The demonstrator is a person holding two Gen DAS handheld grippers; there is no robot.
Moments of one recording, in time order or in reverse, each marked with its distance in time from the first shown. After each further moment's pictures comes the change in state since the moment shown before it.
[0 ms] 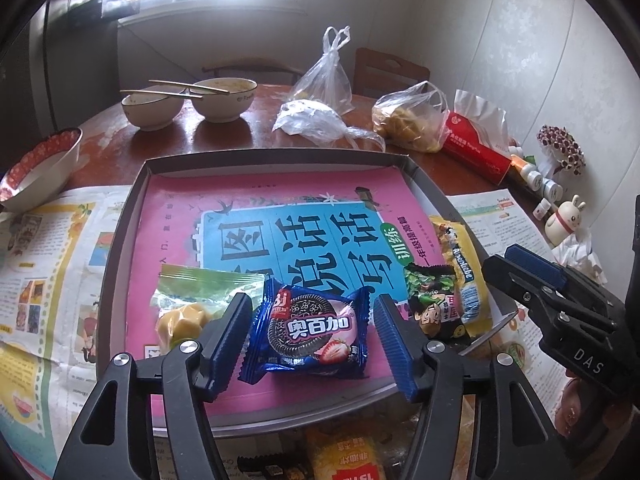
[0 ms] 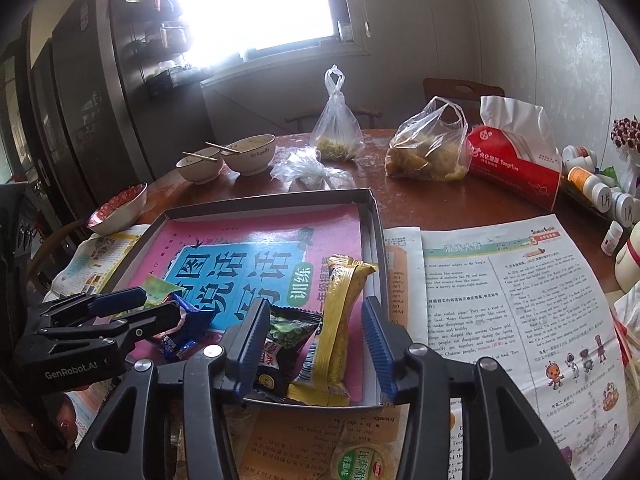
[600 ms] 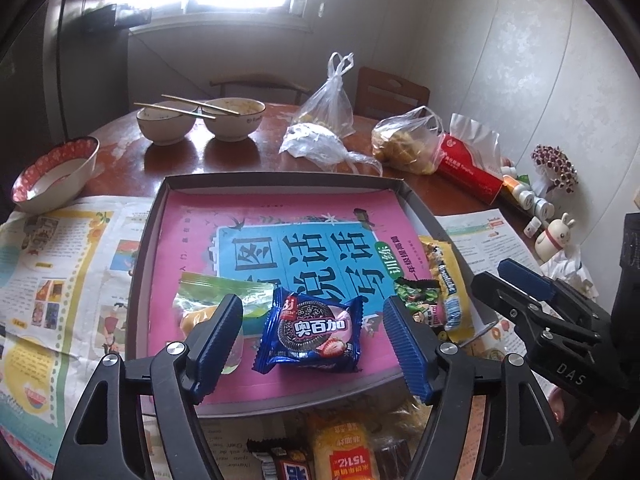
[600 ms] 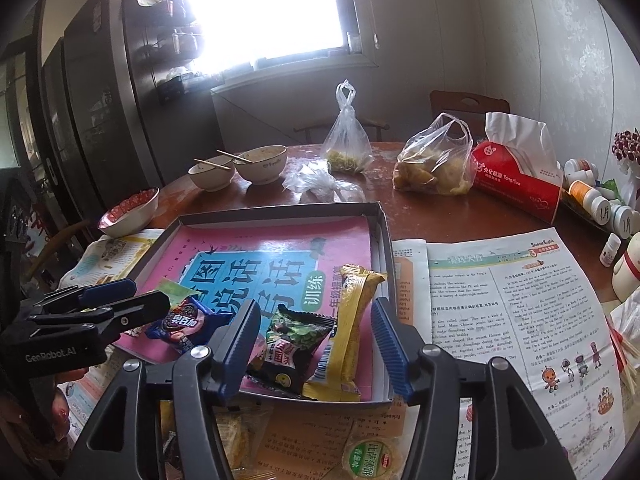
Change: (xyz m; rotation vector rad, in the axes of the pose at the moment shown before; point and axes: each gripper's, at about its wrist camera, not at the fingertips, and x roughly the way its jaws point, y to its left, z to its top) left arm -0.032 0.004 0.000 -0.025 -0.062 -0.008; right arm -0.015 0.008 0.002 -0.019 -0.037 0.021
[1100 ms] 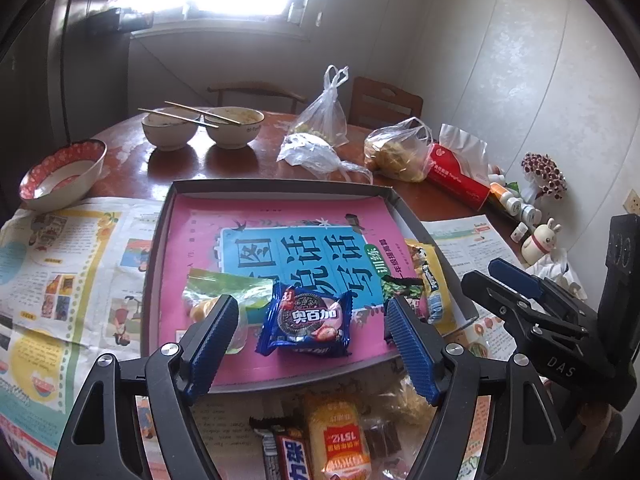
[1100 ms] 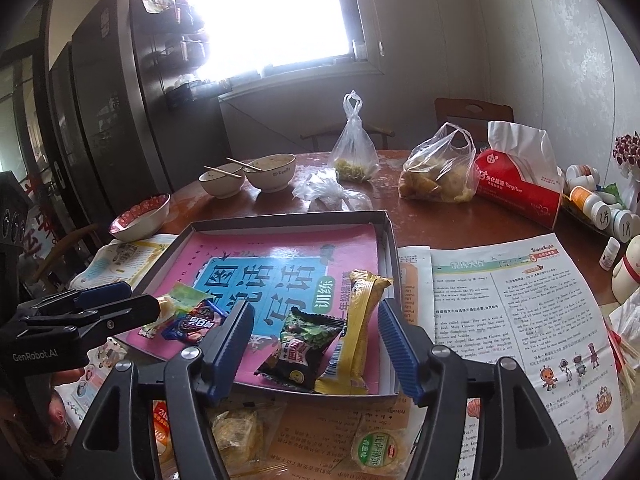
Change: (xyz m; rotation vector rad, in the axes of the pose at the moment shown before) left arm -0.026 0.003 -0.007 -0.005 -0.023 -0.025; right arm -0.015 0.006 0.000 -0.002 -0.020 0.032
